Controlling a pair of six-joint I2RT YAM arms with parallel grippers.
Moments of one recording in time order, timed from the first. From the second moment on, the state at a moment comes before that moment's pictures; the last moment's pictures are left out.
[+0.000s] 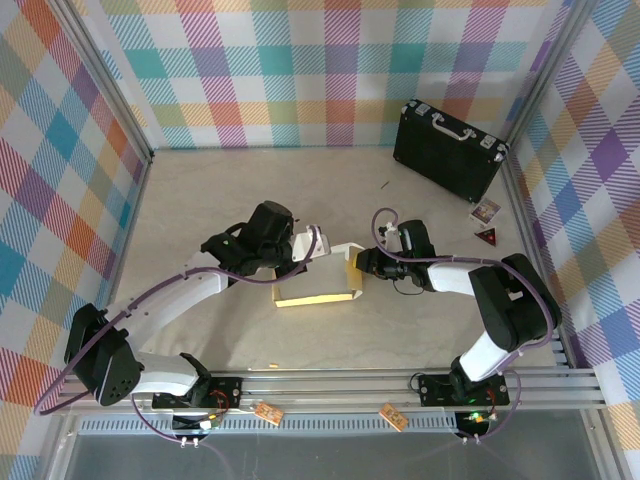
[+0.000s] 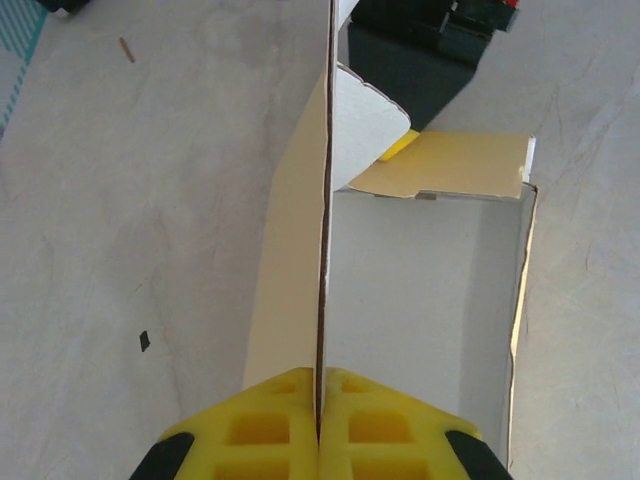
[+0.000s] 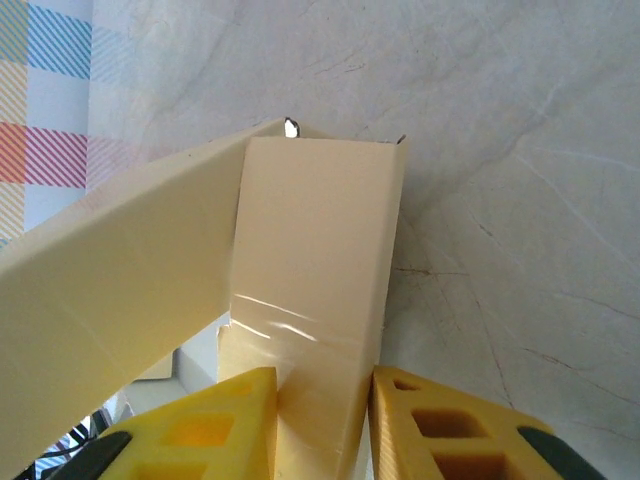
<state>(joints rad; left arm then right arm) -0.70 1.32 1.06 -0.53 0.13 0.67 0.40 1.61 0.63 0.24 -0.63 0.66</state>
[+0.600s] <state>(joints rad) -0.73 1.32 1.02 -0.51 0.08 0.46 0.50 1.67 0.74 0.13 -0.49 0.52</state>
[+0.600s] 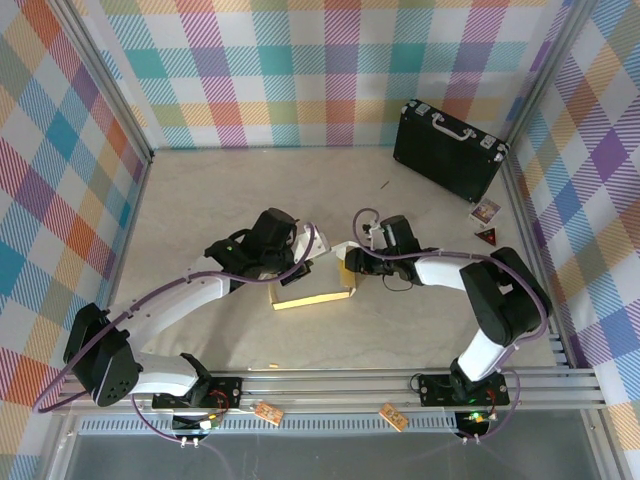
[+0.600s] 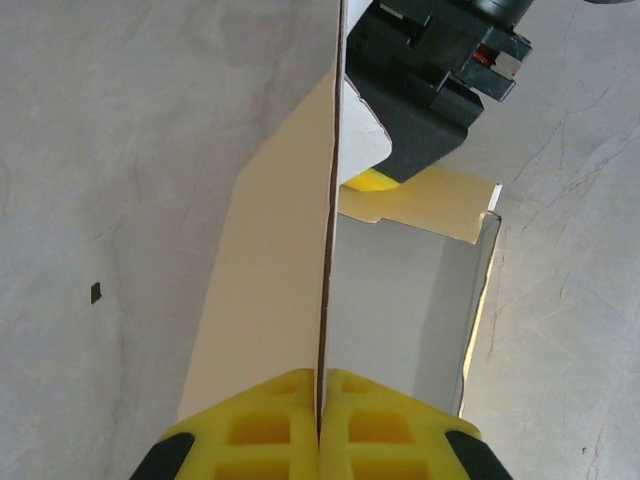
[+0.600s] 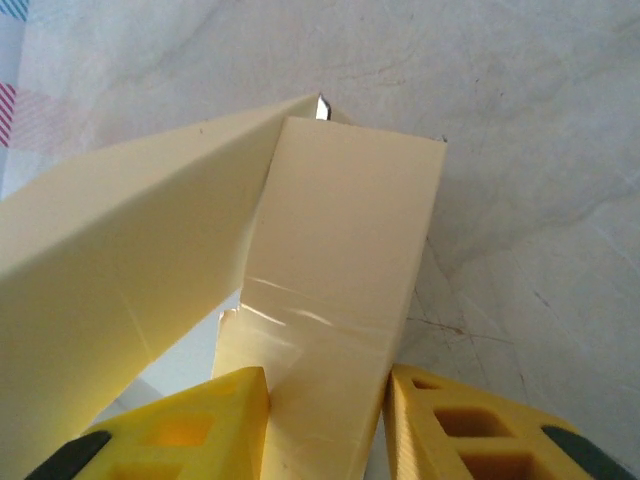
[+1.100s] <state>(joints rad) -0.73 1.34 1.07 -0.54 -0.01 0.27 0.54 1.70 0.83 0.02 -0.41 0.42</state>
